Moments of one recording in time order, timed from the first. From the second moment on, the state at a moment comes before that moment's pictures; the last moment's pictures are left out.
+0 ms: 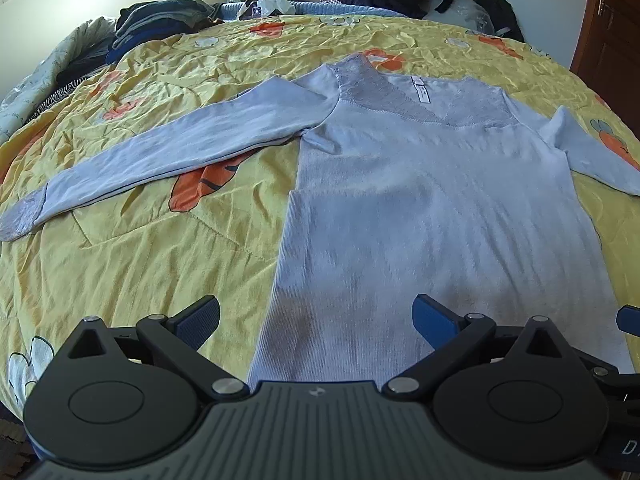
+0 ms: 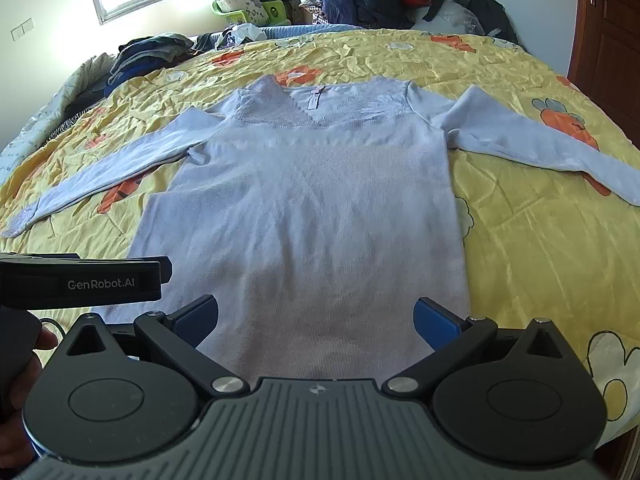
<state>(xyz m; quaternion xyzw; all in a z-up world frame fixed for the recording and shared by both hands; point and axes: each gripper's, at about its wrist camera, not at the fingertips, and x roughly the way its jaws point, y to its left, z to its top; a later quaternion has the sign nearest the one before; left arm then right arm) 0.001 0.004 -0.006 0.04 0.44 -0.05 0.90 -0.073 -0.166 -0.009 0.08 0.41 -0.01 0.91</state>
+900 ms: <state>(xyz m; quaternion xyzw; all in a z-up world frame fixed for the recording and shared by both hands) 0.001 0.003 -0.014 0.04 0.45 -0.05 0.89 -0.073 -0.167 -0.013 0.09 0.41 -0.01 0.91</state>
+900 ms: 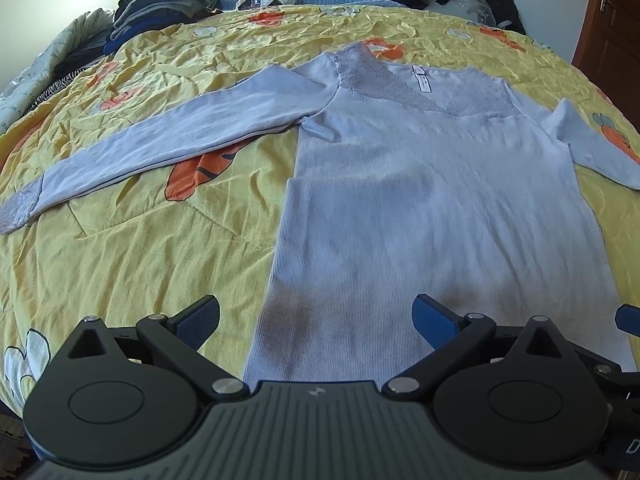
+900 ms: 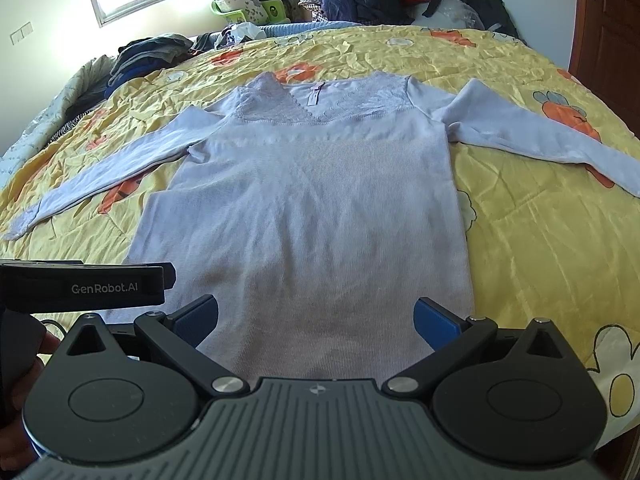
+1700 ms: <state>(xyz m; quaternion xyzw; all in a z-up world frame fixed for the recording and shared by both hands) 0.002 0.002 -0.017 0.05 0.46 -0.06 0.89 -0.072 -0.172 -0.017 0.11 0.41 -0.01 0.91</state>
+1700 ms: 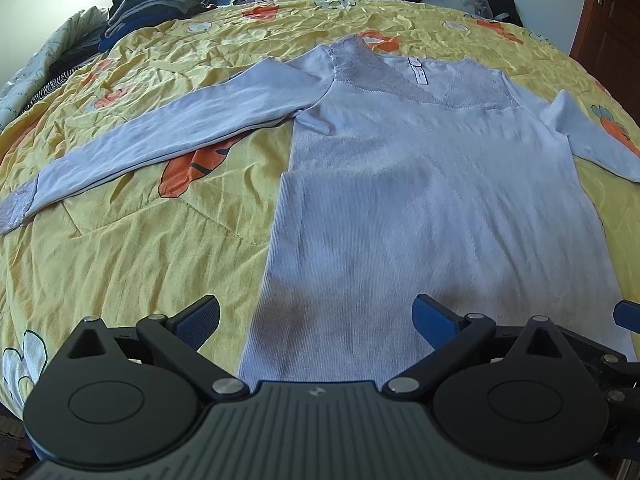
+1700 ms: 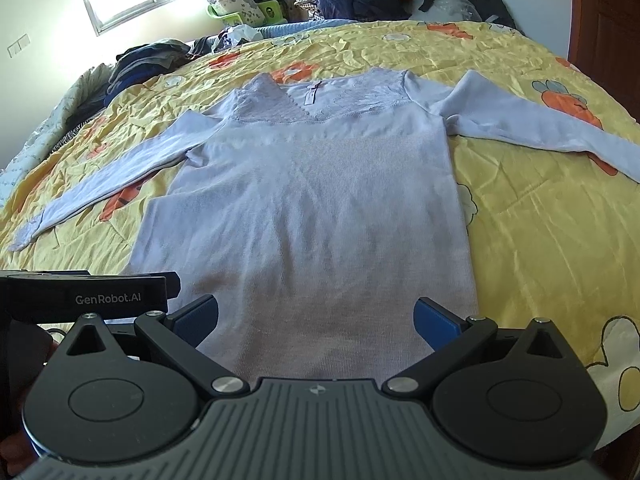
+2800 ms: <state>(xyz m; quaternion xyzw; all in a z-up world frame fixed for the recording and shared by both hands) 0.008 -0.013 -0.020 0.06 0.43 -0.09 0.90 -0.072 -0.237 -0.017 0.12 0.31 -0.03 0.94</state>
